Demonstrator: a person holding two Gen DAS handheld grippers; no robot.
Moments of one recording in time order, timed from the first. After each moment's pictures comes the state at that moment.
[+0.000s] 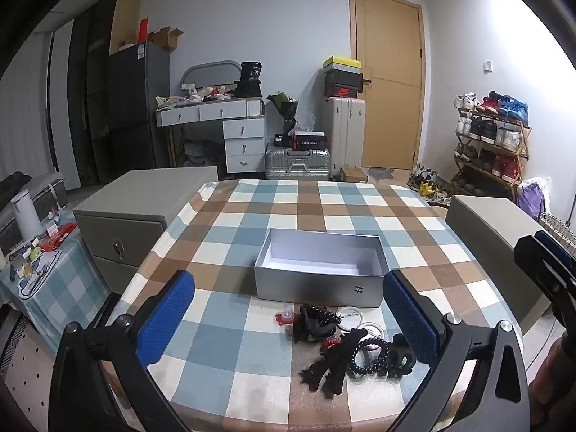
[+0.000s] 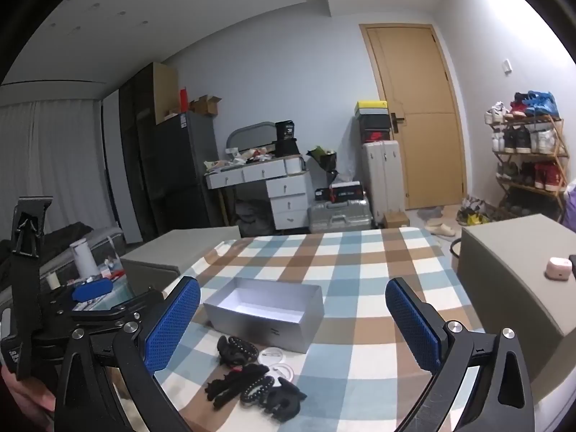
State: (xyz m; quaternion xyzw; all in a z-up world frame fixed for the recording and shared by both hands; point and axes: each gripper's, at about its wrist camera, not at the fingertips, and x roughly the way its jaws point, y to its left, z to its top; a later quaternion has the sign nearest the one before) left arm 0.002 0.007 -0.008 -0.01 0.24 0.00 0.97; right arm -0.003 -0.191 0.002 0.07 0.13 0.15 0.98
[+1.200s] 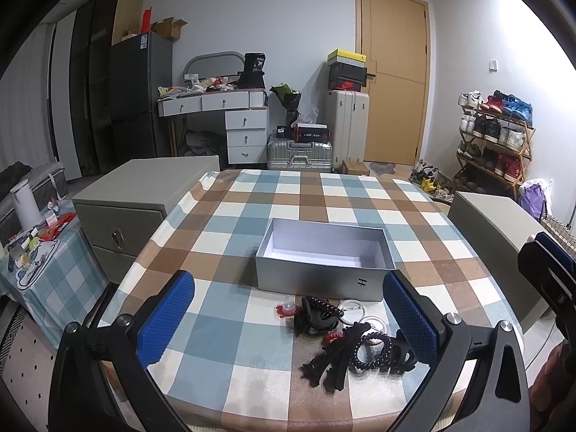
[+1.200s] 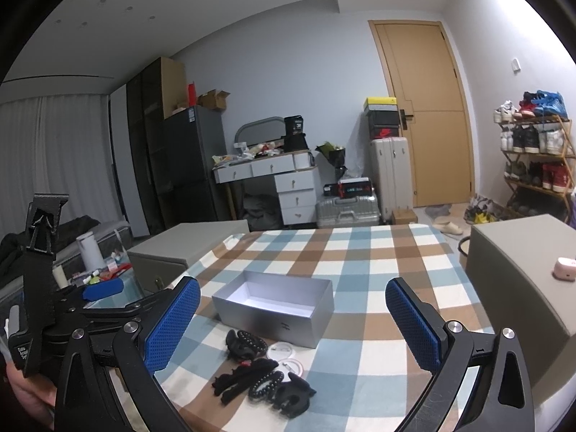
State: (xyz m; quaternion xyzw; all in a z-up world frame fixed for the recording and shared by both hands) left arm 0.003 0.010 -0.012 -0.02 0.26 0.00 0.97; right arm -0.003 -0.189 0.000 0.09 0.12 0.17 0.97
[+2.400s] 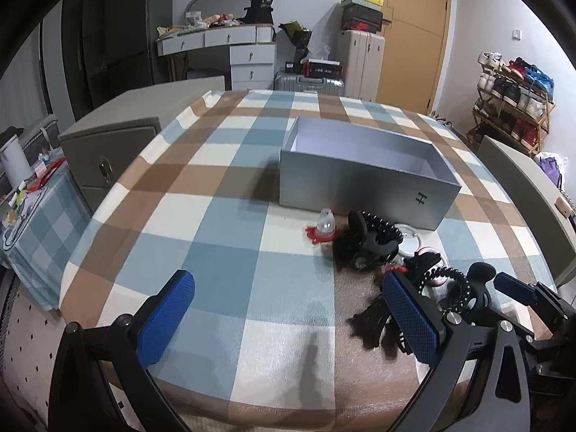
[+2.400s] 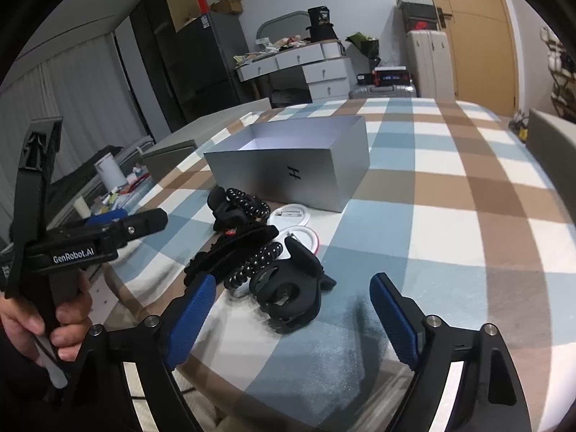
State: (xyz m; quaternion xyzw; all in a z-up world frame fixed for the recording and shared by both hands) left arm 0.025 0.032 -0.086 -0.03 0.37 0.01 0.93; right arm 0.056 -0.169 -0.130 0.04 0.33 0.26 0.90
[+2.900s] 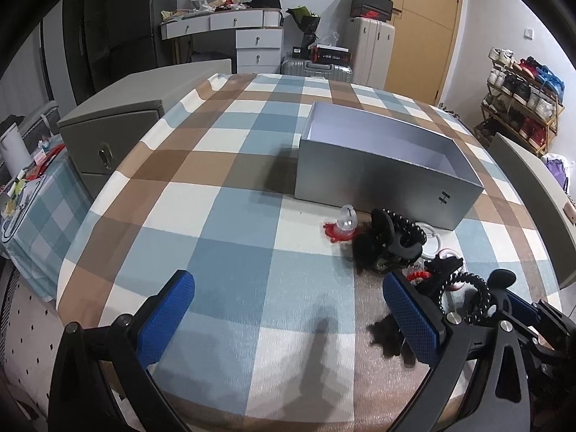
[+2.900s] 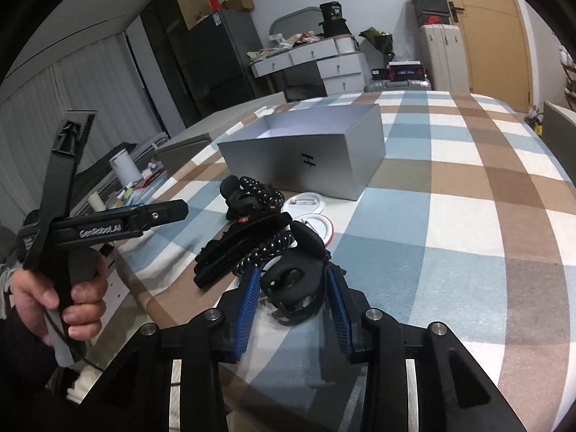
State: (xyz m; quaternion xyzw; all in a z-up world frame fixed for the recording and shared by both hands) left arm 0.041 0.044 -0.090 -0.05 0.40 0.01 0.91; right arm 0.052 -0.171 -0.136 0.05 0.33 0.29 0.90
